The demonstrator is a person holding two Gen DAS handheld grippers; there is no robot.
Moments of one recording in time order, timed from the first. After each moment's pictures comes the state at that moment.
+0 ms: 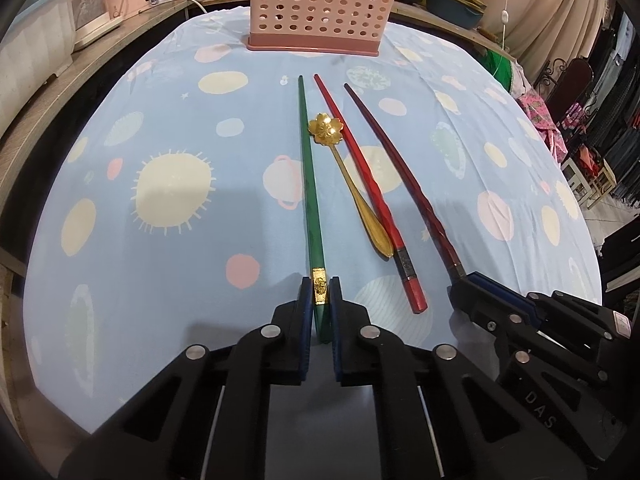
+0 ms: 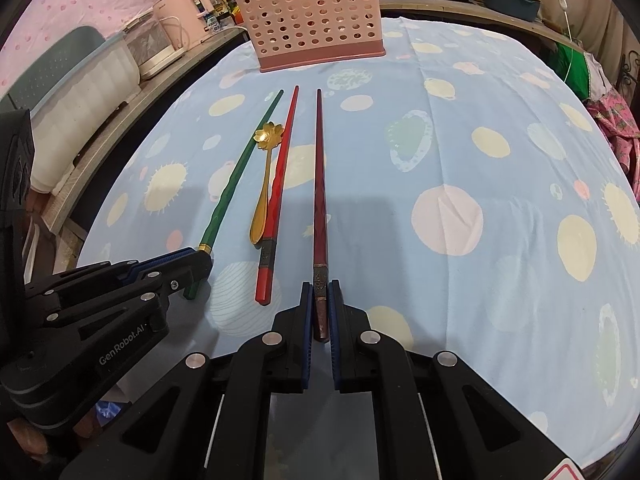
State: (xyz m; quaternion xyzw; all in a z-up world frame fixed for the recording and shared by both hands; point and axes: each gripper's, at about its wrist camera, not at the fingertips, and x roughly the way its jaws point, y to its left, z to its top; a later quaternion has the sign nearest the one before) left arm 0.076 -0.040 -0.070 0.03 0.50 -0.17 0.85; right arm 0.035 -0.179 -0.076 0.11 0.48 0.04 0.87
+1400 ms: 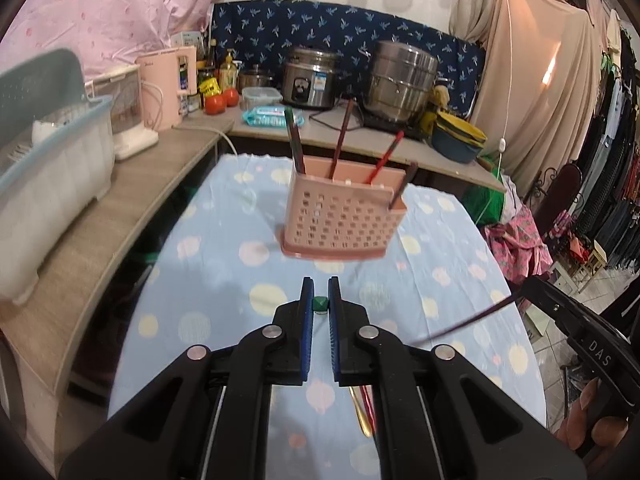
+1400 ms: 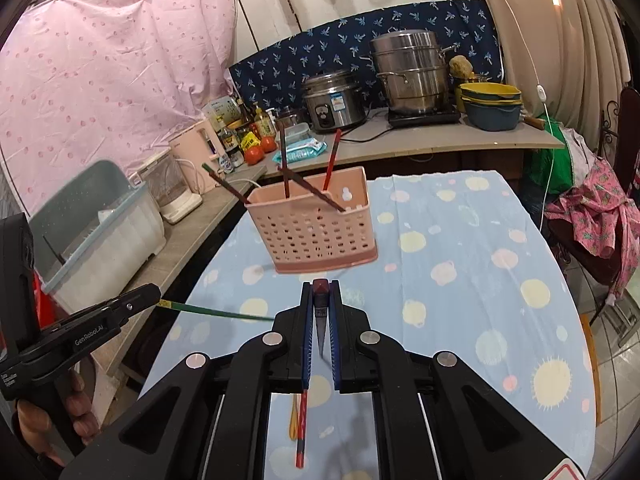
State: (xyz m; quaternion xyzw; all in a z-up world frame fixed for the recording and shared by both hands) left arm 0.146 -0.006 0.109 -0.03 0.35 -0.16 0.92; right arm 0.085 -0.237 0.098 0.15 0.30 0.03 0.94
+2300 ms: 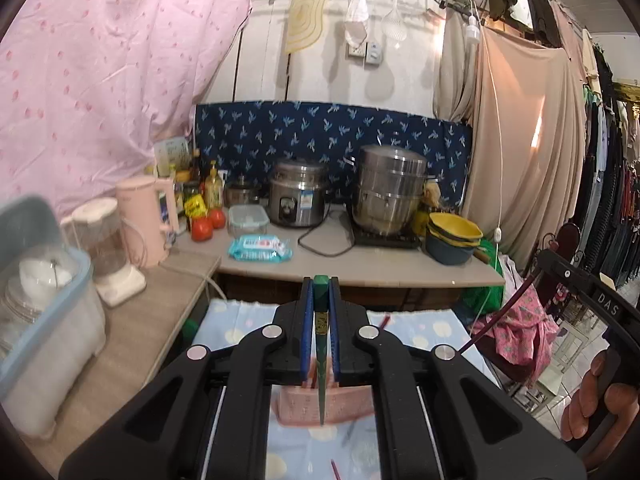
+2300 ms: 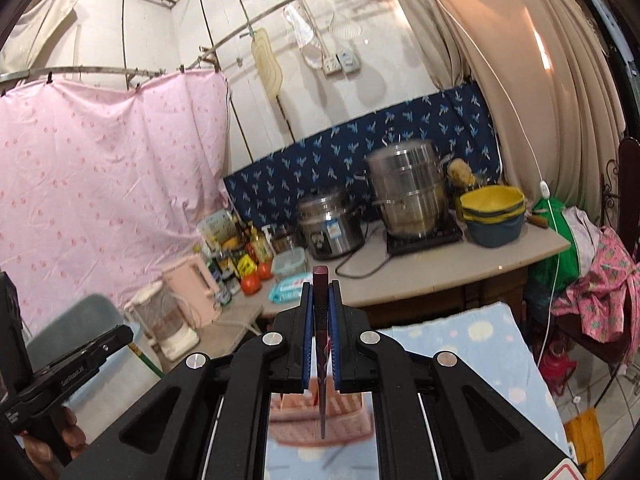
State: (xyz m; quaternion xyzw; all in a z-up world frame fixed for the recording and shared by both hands) left arm 0.248 -0.044 0.249 -0.02 0.19 -0.16 0.97; right arm 0.191 -0.306 0.237 0.18 0.12 0.00 0.98
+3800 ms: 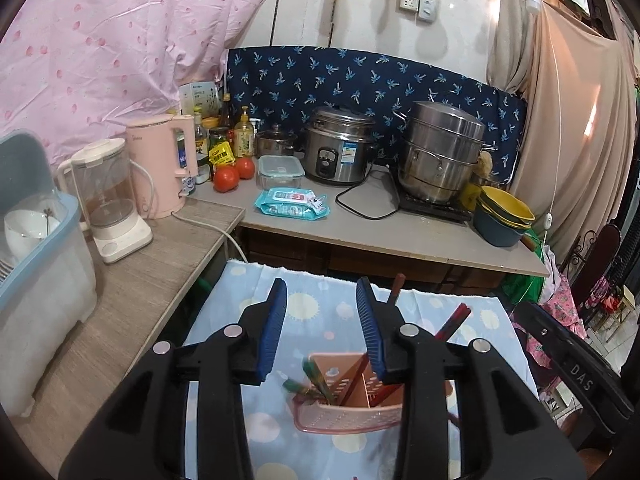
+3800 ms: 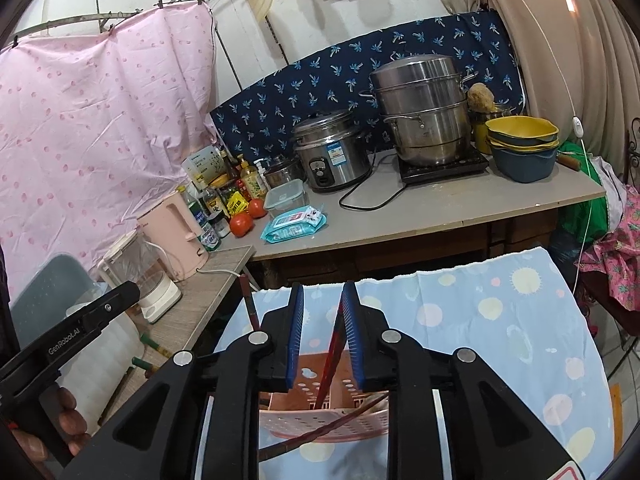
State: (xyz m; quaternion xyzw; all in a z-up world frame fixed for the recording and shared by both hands) left arm 0.337 -0.037 0.174 -0.04 0.27 -0.10 0.96; right arm 0.298 -0.268 0.144 0.18 0.24 0.02 0.95
